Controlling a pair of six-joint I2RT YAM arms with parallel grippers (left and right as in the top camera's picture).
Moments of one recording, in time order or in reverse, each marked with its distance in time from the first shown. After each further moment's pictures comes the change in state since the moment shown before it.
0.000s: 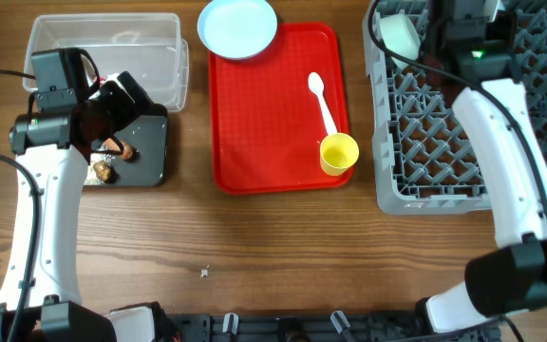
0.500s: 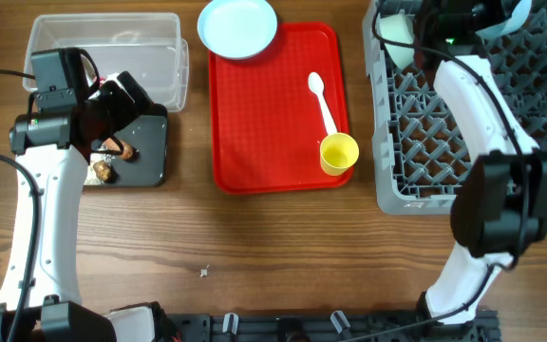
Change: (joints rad) left arm 0.000 0.000 0.000 0.000 0.000 0.000; right arm -0.089 0.296 -0.015 0.797 0.173 -0.911
